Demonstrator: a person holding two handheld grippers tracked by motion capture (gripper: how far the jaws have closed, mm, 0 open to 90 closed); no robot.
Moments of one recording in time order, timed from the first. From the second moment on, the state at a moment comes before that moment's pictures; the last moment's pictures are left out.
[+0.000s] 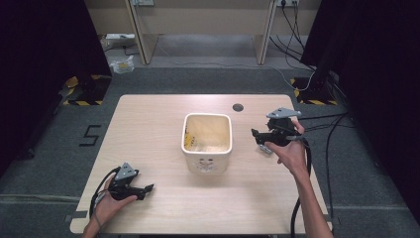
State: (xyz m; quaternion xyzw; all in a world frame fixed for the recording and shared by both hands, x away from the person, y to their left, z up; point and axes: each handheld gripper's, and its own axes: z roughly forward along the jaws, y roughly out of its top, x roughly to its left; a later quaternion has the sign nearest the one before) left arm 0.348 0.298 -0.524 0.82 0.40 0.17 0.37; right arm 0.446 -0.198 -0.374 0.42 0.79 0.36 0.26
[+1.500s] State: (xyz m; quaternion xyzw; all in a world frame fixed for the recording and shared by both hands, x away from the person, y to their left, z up) left arm 0.348 0.298 -0.524 0.82 0.40 0.17 0.37; right arm 0.490 -0.207 -0.476 0.59 0.73 0.26 0.22
